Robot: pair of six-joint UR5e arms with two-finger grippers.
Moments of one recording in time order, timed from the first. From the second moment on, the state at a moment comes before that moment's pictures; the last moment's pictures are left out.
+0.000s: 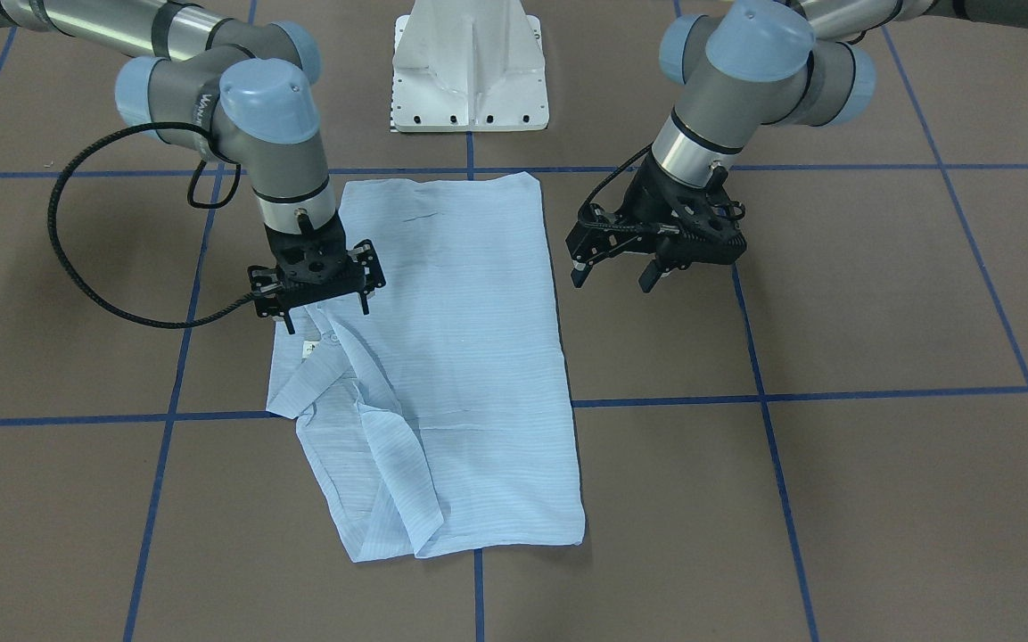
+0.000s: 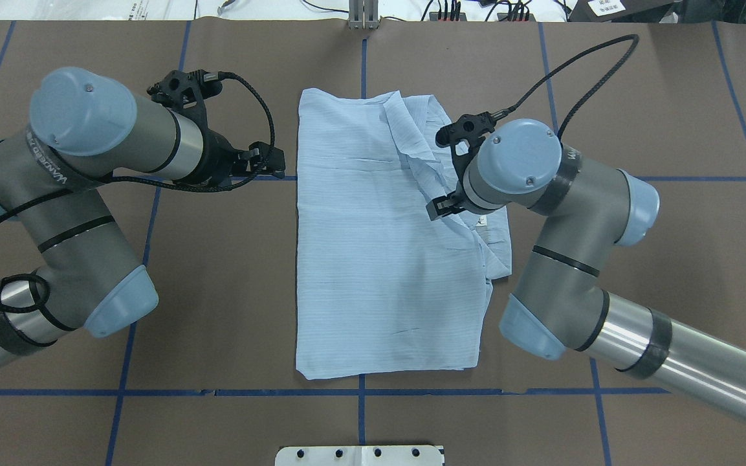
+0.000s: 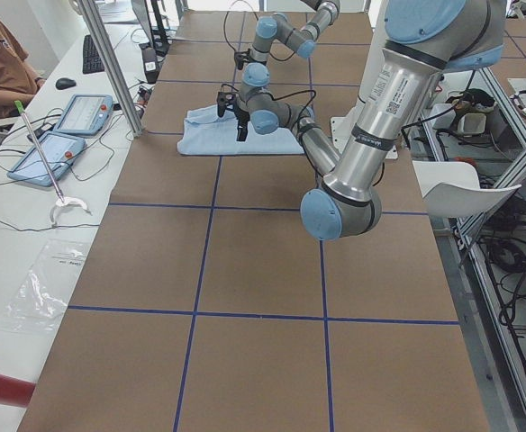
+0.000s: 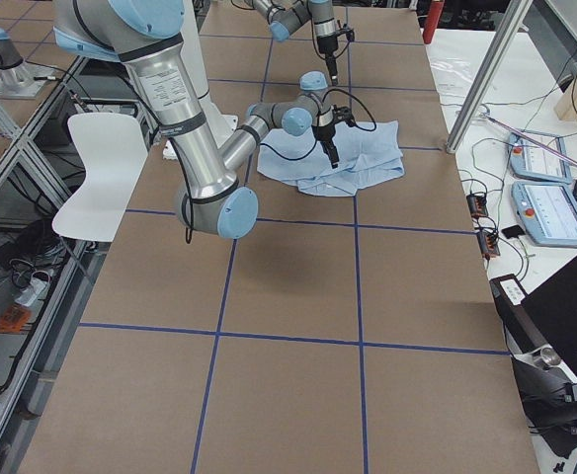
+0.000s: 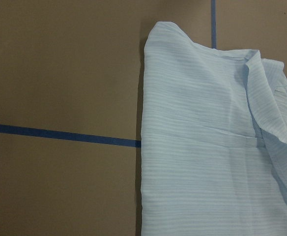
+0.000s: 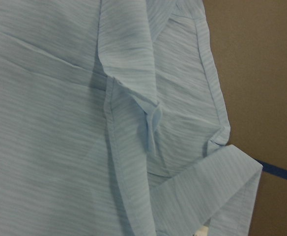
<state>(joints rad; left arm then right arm) -0.71 -2.06 -1.81 -1.94 -1.92 -1.32 0.60 -1.00 1.69 -1.49 1.71 0.81</state>
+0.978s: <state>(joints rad) -0.70 -2.05 -1.79 -1.95 -1.92 -1.31 0.59 -0.94 1.45 -1.36 1.64 0.74</state>
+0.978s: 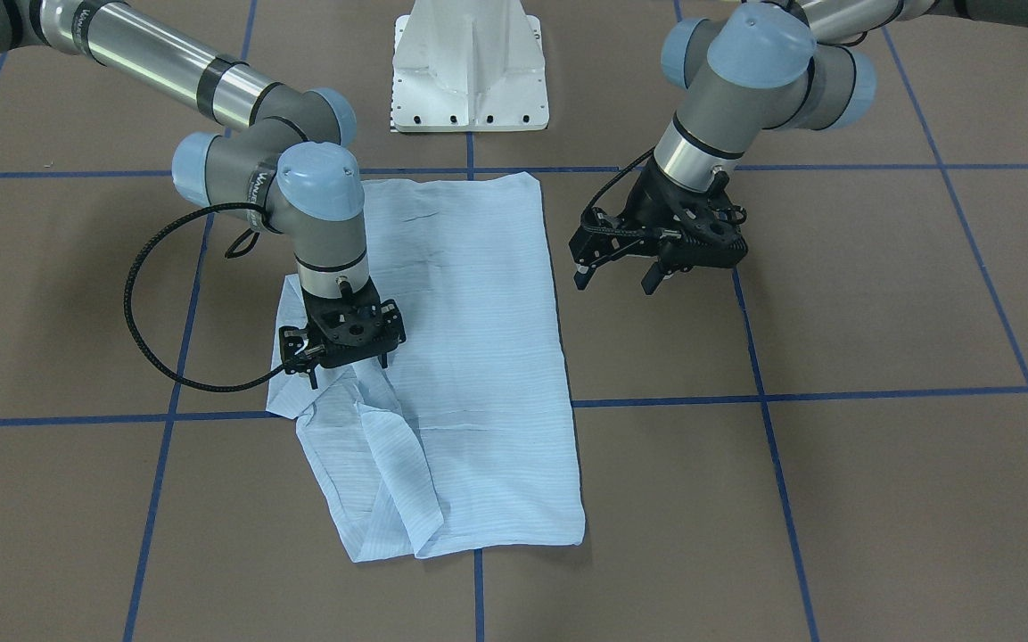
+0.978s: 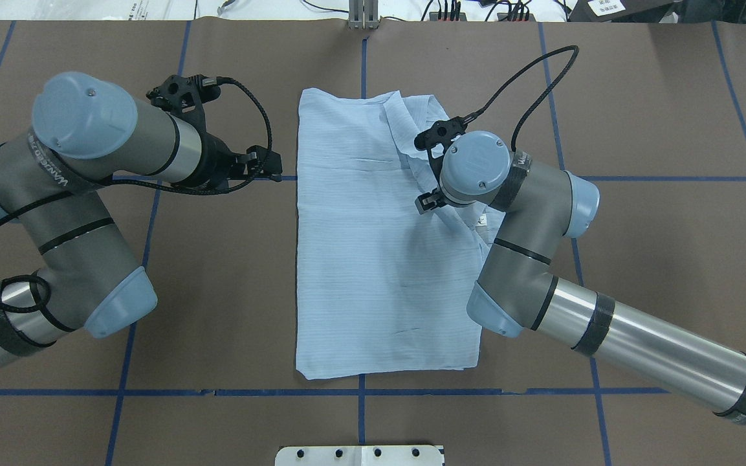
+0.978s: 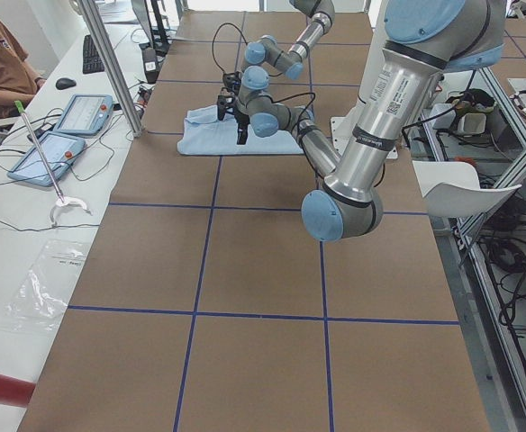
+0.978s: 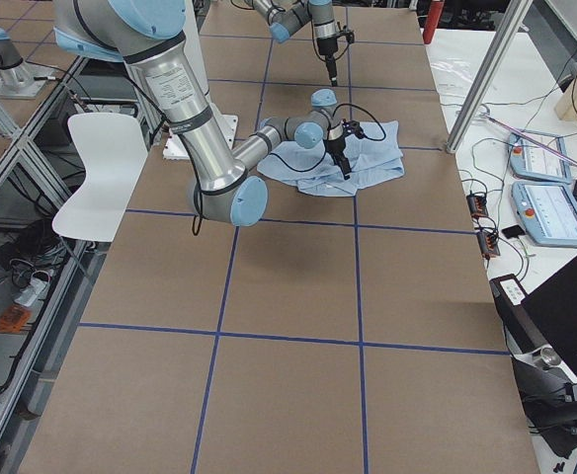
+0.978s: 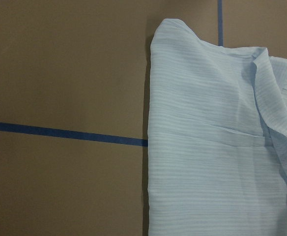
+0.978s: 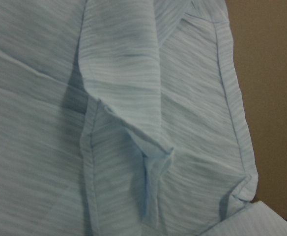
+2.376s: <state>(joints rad) -0.69 -2.06 -1.84 -1.94 -1.98 -1.35 0.84 -1.10 1.59 -1.35 1.98 0.67</state>
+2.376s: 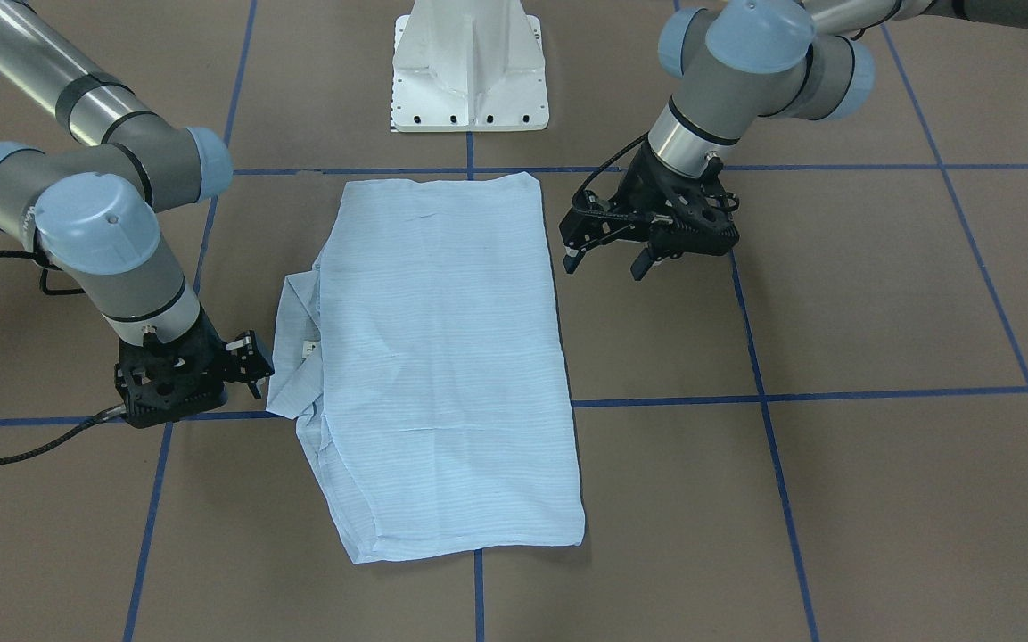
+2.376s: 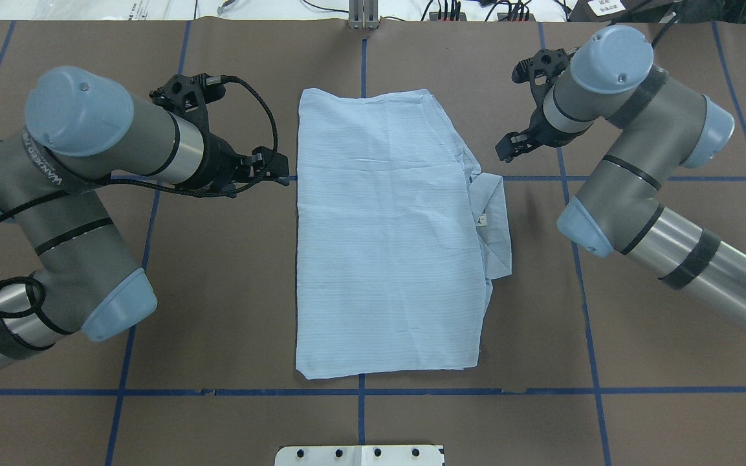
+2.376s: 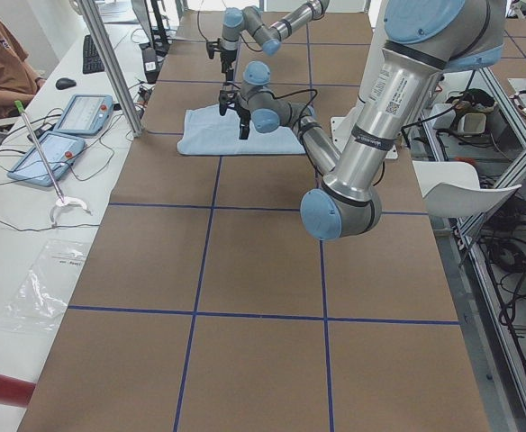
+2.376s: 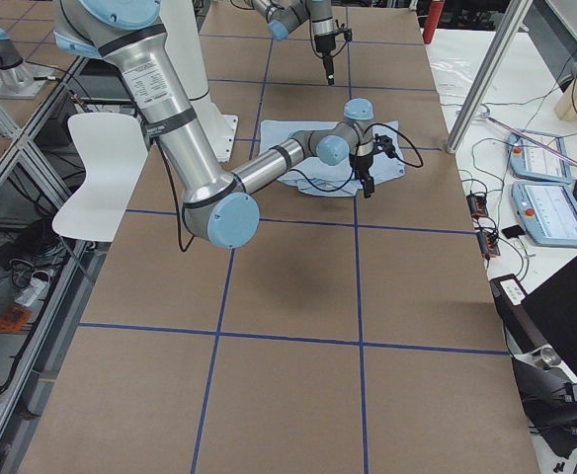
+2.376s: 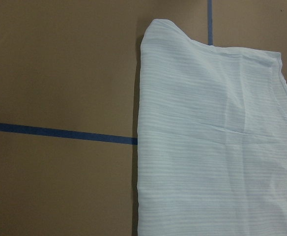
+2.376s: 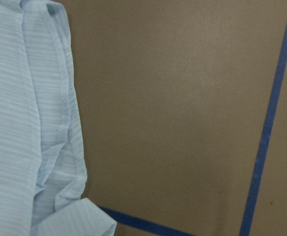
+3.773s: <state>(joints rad) -0.25 -2.05 -1.82 -1.83 -1.75 -1.84 0.66 -1.34 2.01 -1.35 2.05 1.14</state>
